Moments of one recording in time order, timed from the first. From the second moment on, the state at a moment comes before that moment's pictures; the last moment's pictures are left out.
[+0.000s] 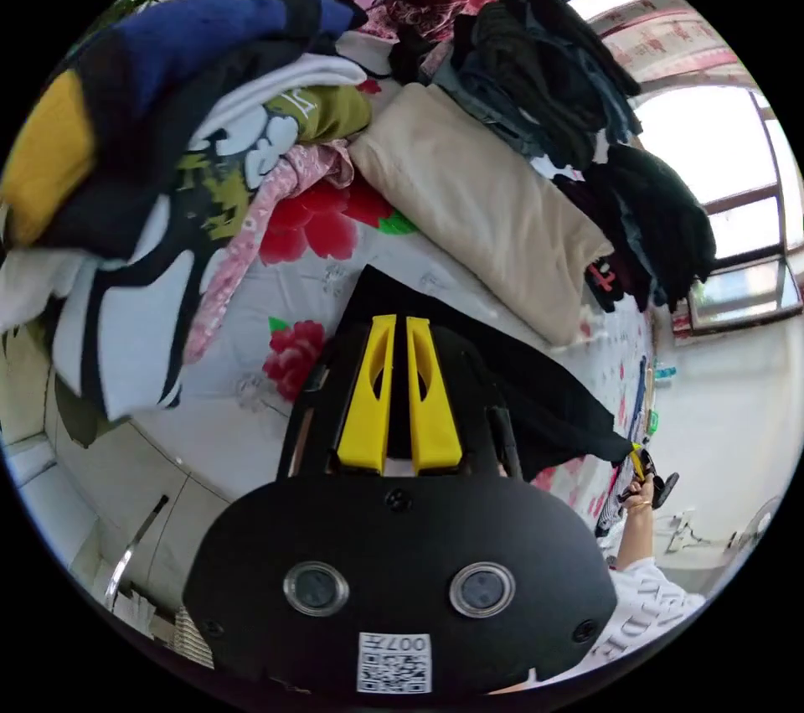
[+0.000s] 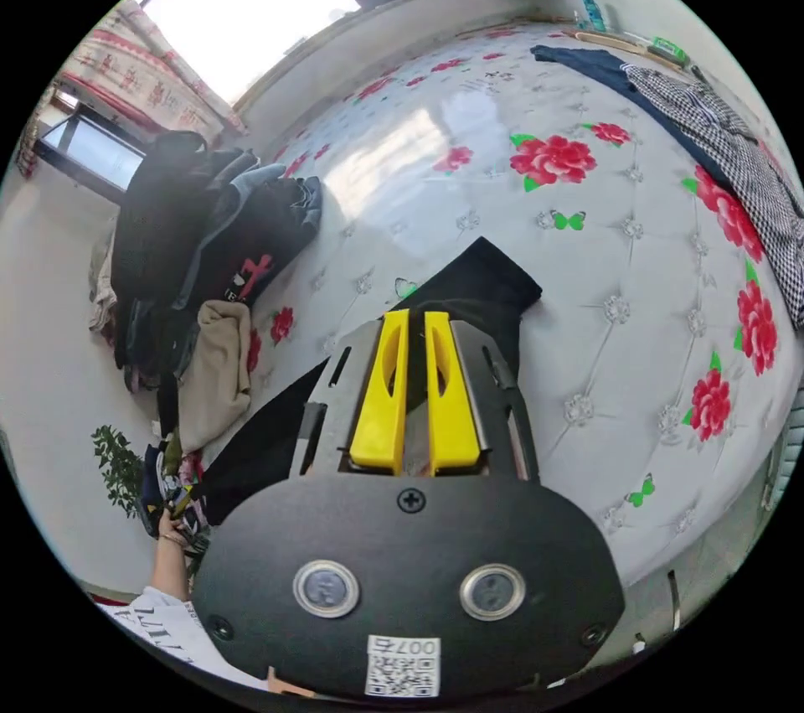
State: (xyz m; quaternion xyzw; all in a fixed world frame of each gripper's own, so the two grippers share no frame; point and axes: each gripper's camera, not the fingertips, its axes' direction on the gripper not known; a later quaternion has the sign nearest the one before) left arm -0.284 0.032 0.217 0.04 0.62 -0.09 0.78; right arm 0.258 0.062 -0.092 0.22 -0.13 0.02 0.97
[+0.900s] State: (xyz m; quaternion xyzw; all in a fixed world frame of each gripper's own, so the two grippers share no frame) left arm -0.256 0.089 0.144 0.11 0.48 -0.09 0.87; right arm 0.113 0.006 -0.074 0.21 0.10 -0.10 0.97
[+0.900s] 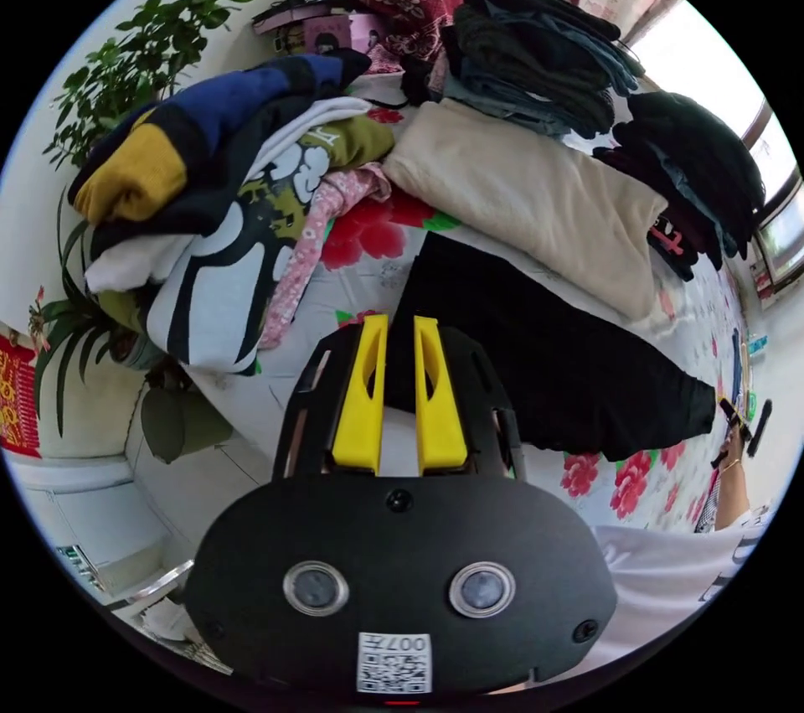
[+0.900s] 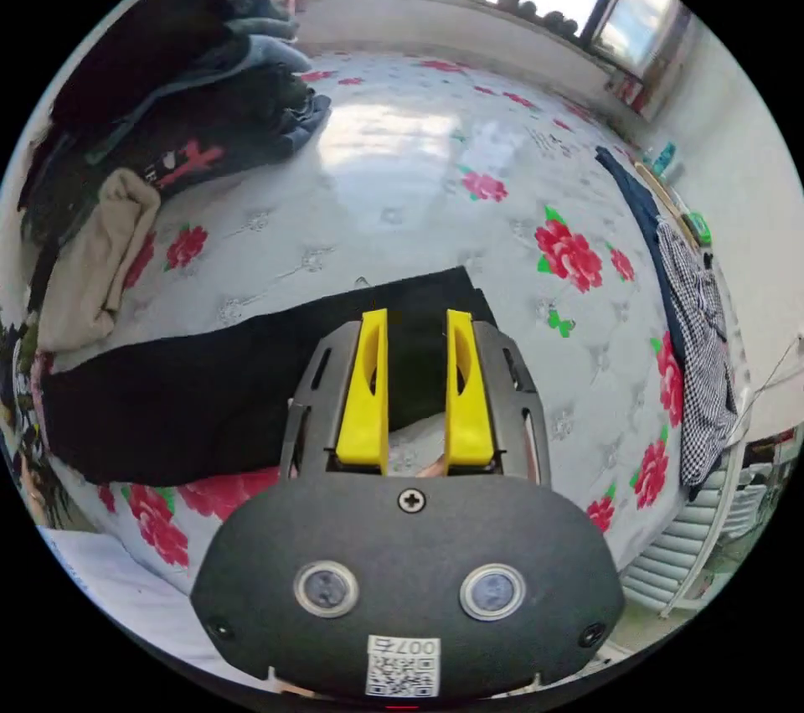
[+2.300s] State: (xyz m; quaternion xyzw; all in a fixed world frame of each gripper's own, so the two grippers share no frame) left arm -0.172 0.061 0.100 0.12 0.42 0.08 0.89; right arm -0.141 0.078 0.045 0.08 -0.05 -0.52 0.85
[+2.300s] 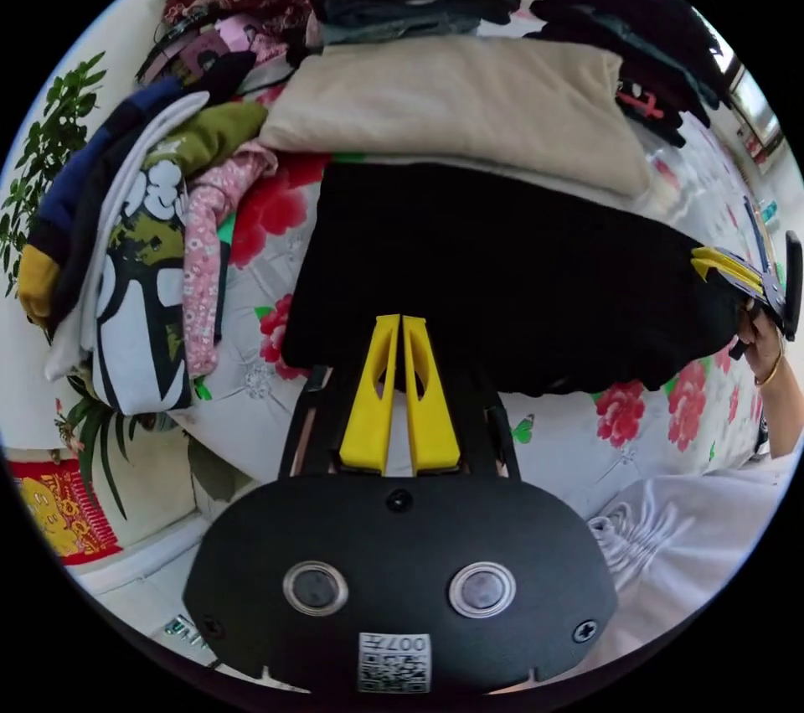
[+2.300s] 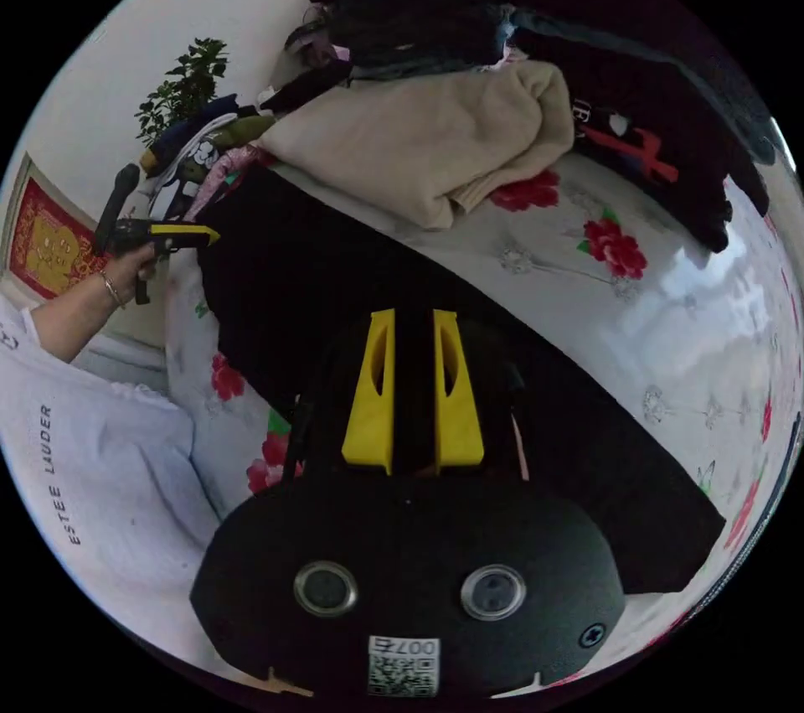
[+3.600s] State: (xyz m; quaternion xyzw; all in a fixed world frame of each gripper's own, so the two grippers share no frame) left arm -0.313 0.133 0.305 0.08 0.73 -0.30 0.61; right arm 0.129 0.110 -0.122 0.32 -0.31 -0.31 0.84
